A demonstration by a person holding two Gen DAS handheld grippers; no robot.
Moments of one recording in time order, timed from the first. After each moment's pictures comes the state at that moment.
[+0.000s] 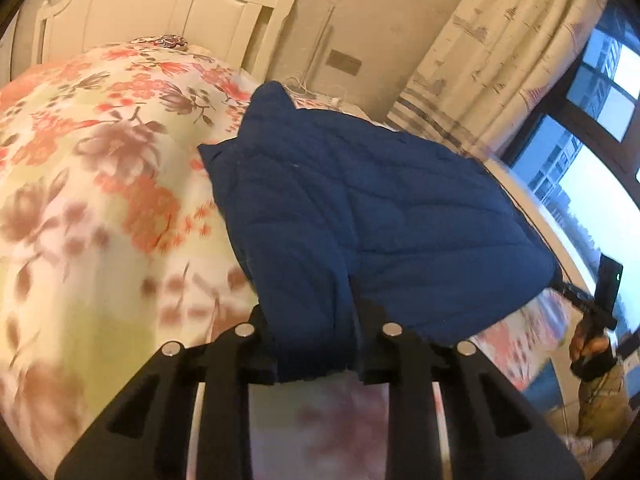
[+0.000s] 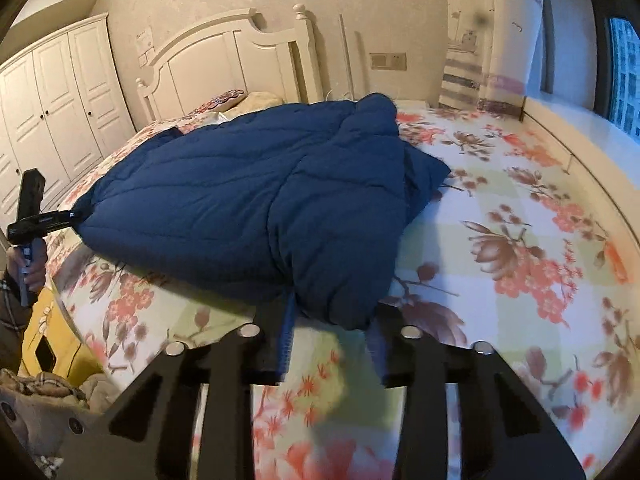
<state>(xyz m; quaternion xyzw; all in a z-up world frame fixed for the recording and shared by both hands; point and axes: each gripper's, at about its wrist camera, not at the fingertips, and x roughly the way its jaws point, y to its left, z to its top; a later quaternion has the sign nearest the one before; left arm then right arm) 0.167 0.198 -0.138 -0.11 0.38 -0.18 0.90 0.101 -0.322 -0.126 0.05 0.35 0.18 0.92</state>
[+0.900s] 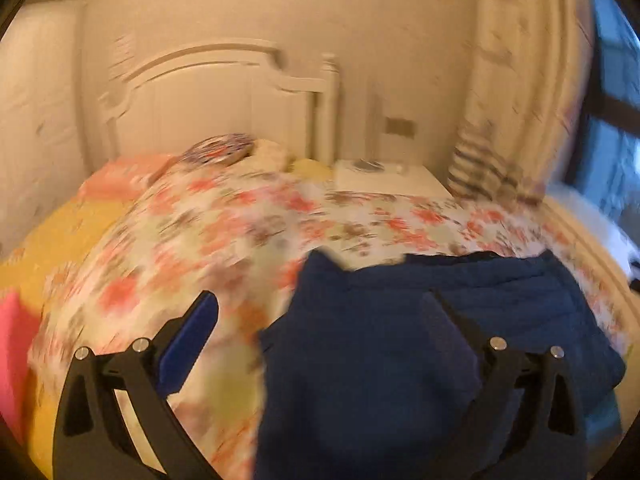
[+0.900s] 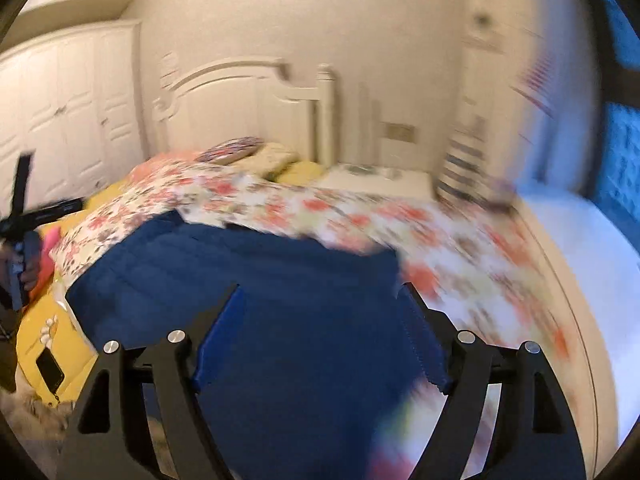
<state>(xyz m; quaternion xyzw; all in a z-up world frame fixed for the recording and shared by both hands) 0.144 0.157 -0.006 0.02 0.28 -0.02 0.96 0.104 -0.227 0.003 -0.04 0.25 0.18 0.95</state>
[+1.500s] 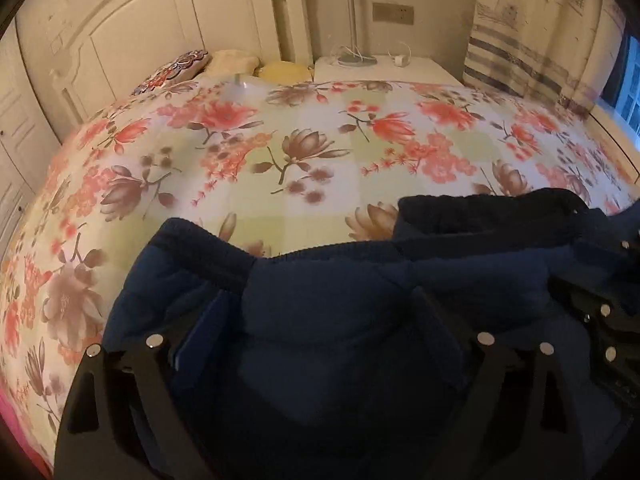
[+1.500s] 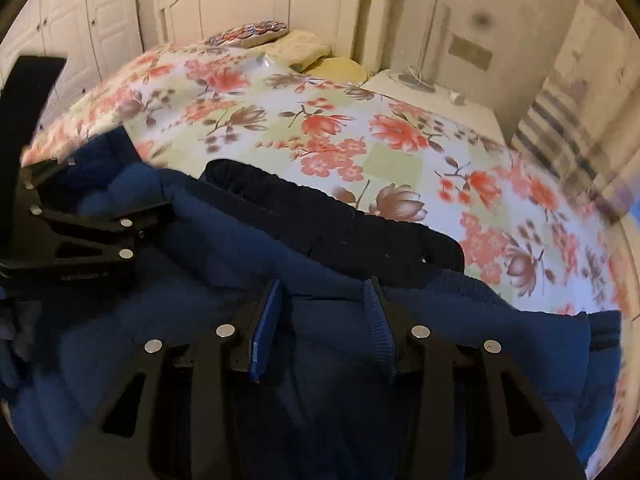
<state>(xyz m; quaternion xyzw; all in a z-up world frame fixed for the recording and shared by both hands) 0.320 0.087 -0.138 0.06 0.44 0.00 0.90 0.288 -0.102 -0.108 -0.10 0.43 0.17 0.88</state>
